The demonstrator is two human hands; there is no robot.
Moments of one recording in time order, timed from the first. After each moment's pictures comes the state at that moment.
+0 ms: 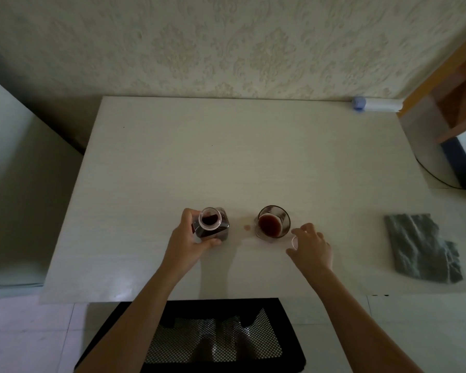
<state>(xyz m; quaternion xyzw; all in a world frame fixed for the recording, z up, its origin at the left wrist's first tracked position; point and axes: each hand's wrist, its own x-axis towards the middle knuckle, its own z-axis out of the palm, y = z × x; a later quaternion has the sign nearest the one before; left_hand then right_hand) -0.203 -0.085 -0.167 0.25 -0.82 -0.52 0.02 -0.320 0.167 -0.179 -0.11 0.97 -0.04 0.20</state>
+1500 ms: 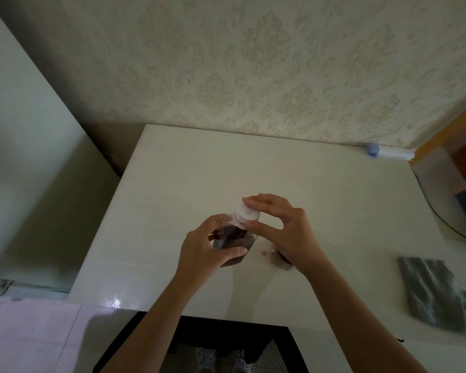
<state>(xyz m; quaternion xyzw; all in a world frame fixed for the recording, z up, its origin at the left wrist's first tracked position) -0.194 -0.087 -0.091 0.23 -0.82 -0.51 0.13 -0.305 0.057 -0.028 -0.30 0.75 -0.56 0.19</state>
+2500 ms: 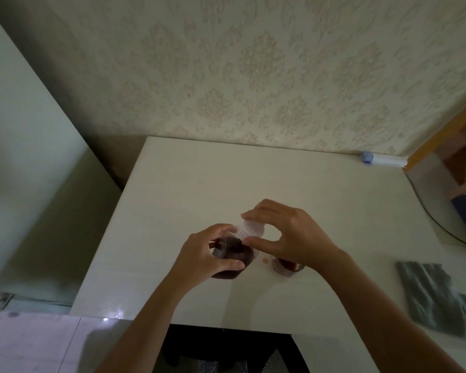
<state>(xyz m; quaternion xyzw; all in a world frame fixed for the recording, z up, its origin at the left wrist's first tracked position) -0.191 -0.107 -0.070 0.16 -0.84 -0.52 0.04 -0.321 0.060 -0.004 -0.56 0.78 -0.27 0.04</state>
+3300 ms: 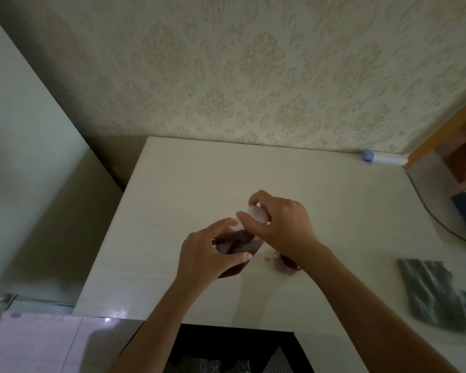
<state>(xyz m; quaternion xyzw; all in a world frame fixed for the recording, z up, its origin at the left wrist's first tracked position) -0.190 -0.095 -0.061 0.21 -0.87 -0.42 0.13 -0.308 0.033 -0.002 -0.40 0.88 -0.27 0.00</state>
